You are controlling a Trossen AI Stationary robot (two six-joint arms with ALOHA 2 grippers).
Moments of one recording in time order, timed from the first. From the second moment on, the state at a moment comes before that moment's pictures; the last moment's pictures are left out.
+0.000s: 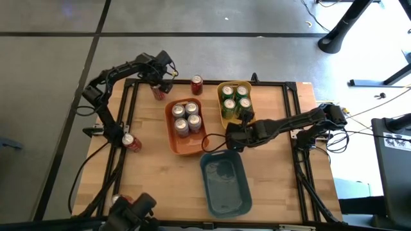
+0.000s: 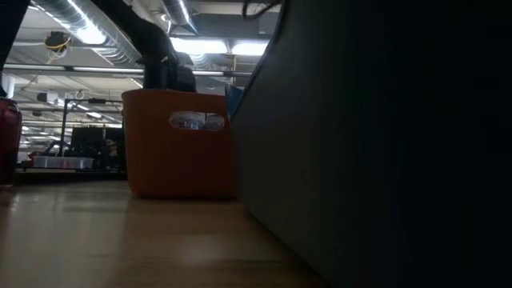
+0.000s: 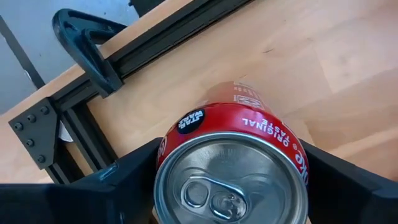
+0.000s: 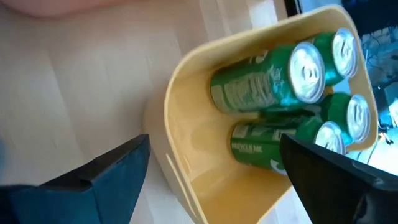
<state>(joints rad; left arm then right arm) 0.94 1.73 1.31 -1.03 -0.21 -0.12 0.19 1.63 1.30 -1.00 0.61 0.31</state>
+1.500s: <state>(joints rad) 0.09 1.12 1.31 -0.93 -0.14 -0.41 0.62 1.52 1.26 -1.17 0.73 0.92</state>
